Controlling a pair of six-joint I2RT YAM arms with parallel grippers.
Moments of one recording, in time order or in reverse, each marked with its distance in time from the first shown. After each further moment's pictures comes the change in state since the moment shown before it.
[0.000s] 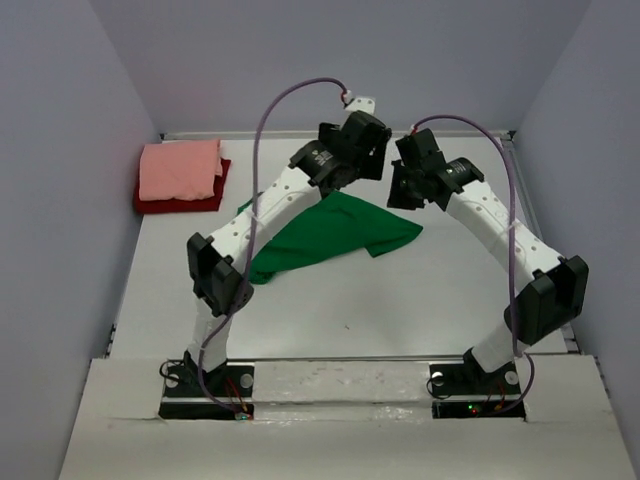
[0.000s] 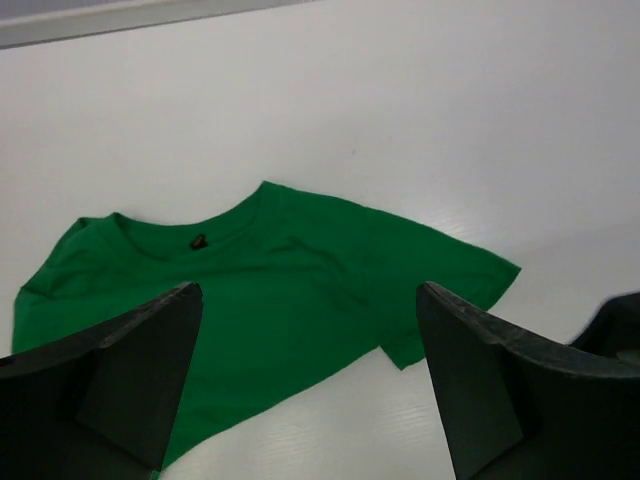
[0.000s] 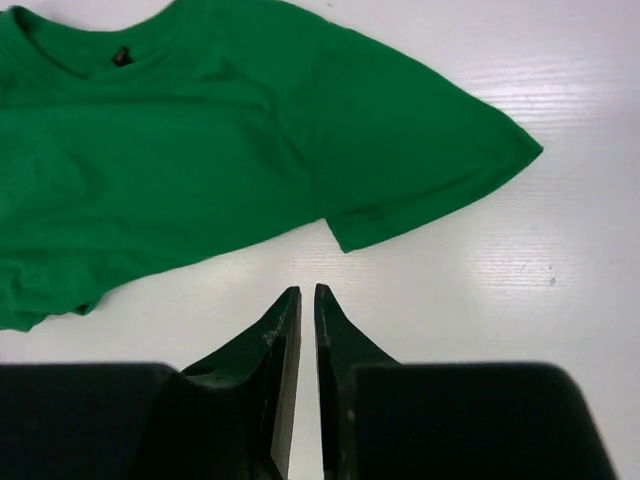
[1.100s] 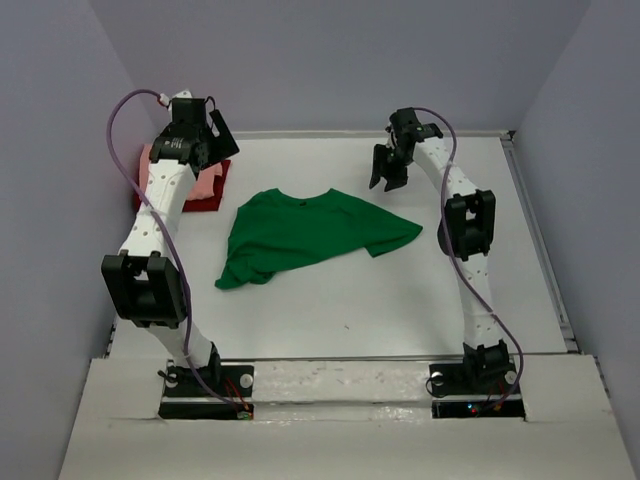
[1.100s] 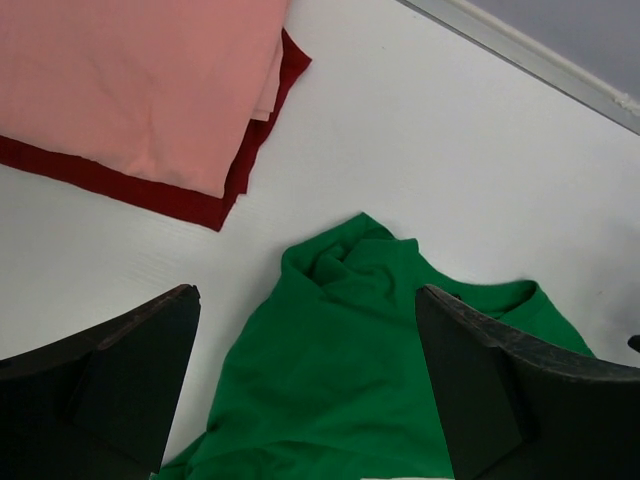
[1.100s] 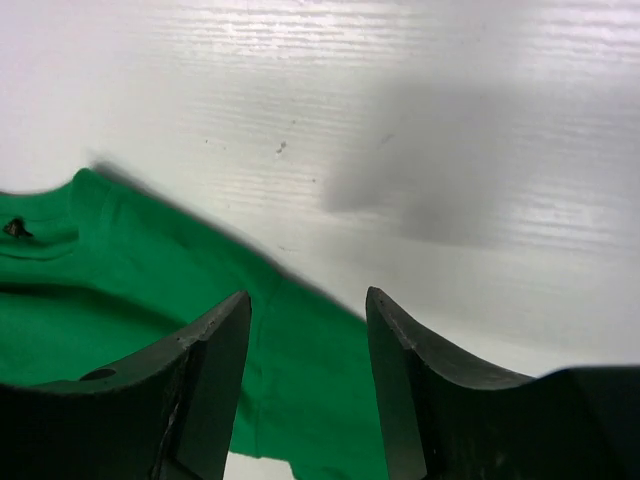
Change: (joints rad) left arm 0.760 -0.367 -0.515 0.145 0.281 -0.074; right arm -0.214 0.895 0.801 -0.159 -0.363 -0.217
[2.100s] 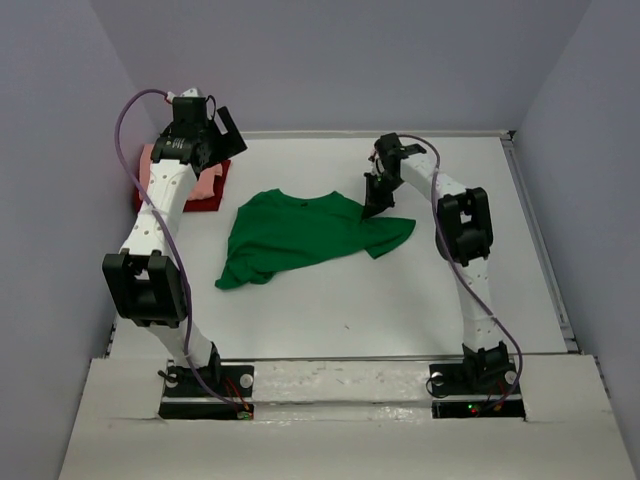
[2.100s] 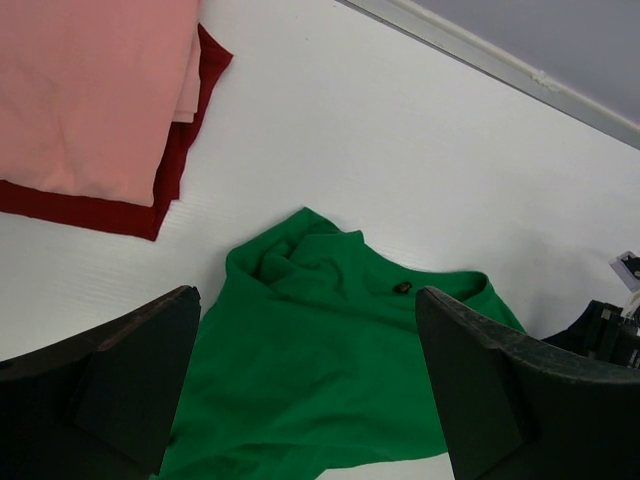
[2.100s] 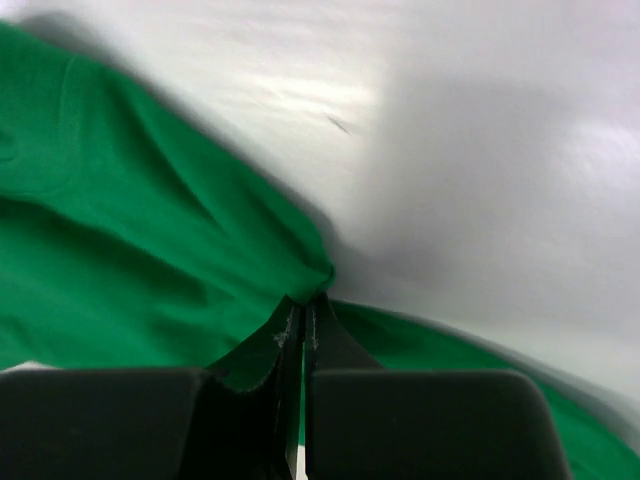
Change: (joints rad) left arm 0.002 0.007 -0.018 0.050 0.155 -0.011; right arm 0.060 -0.016 -0.225 0.056 -0.150 -0.024
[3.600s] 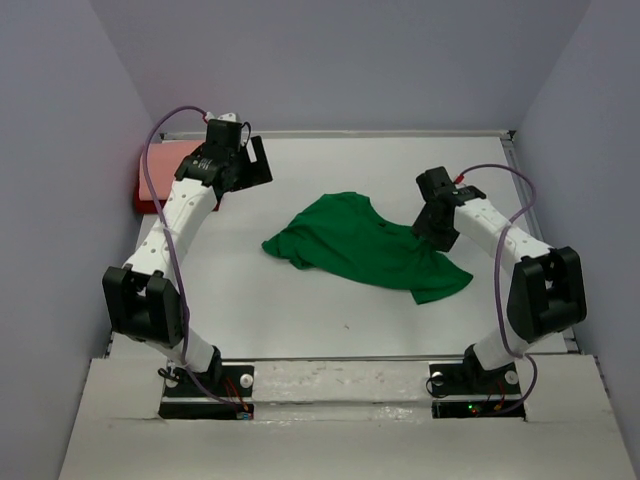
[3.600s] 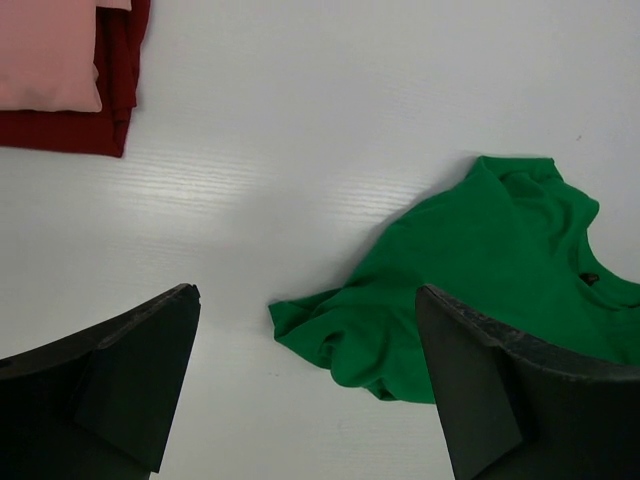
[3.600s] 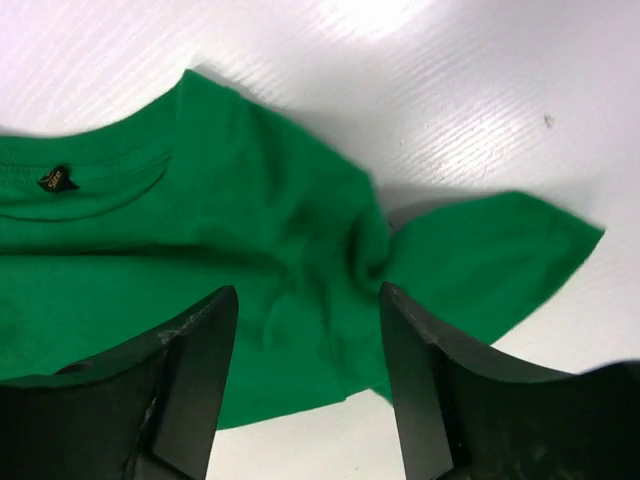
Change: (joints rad) left arm -0.181 -0.121 -0.186 -0.040 -0.077 0.054; right arm -0.010 -0.887 -0.974 0.147 0.704 0.565
